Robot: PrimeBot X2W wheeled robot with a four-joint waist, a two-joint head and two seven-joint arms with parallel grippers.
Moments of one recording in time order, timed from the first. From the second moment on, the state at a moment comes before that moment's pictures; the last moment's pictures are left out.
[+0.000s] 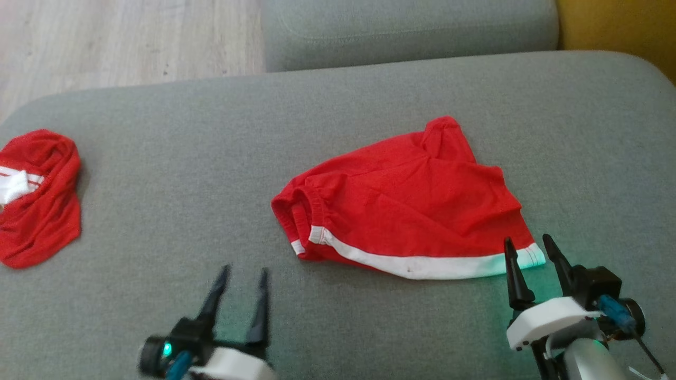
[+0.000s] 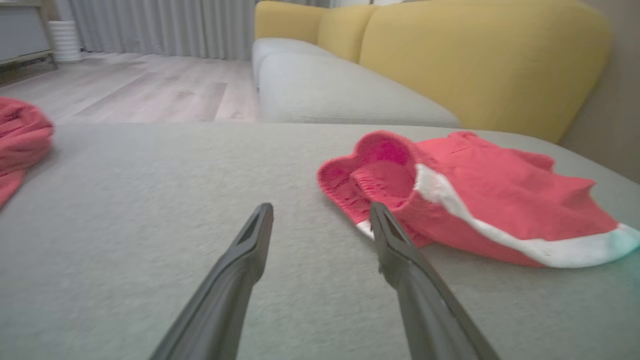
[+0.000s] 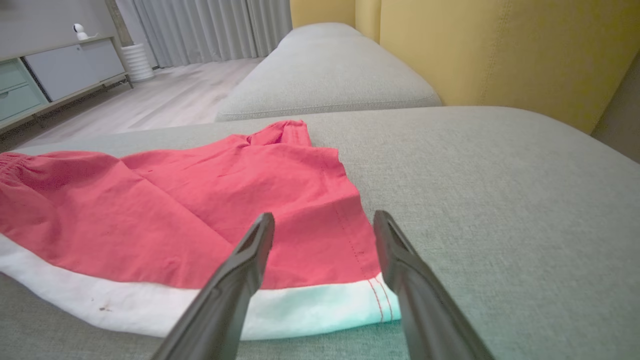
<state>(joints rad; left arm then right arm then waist) -0.02 0.05 -0.28 0.38 -0.21 -0.03 -0.26 -0.11 -0.05 0.00 0.53 0.06 0.13 -0.25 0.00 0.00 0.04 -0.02</state>
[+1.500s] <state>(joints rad) -0.43 0.11 -0.72 0.74 -0.56 -0.13 -0.26 -0.14 -0.05 0.06 0.54 0.13 0.13 -0.25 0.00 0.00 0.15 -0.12</state>
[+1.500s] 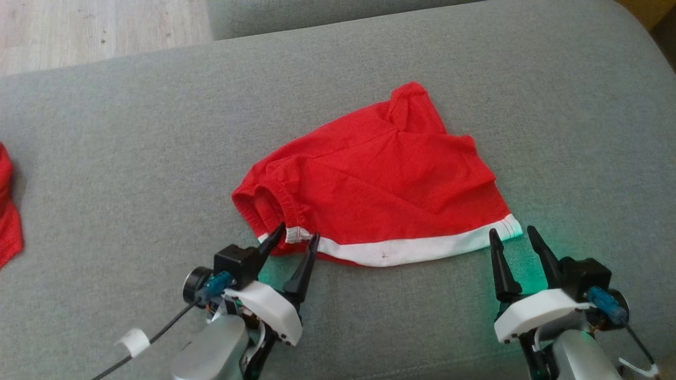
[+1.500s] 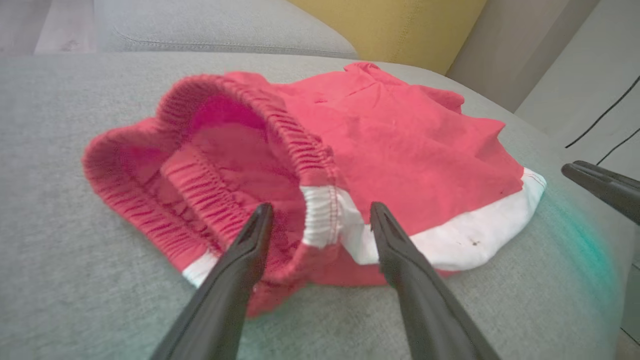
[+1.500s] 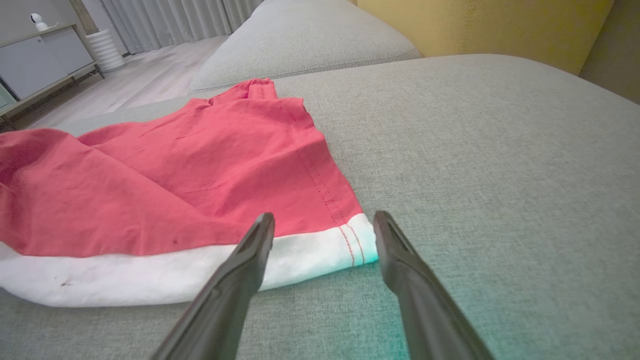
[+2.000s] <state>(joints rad) -0.43 0.12 -0.70 0.65 -0.58 -0.13 -0.26 -0.14 -0.05 0.05 0.58 0.17 0.13 -0.25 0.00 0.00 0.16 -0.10</state>
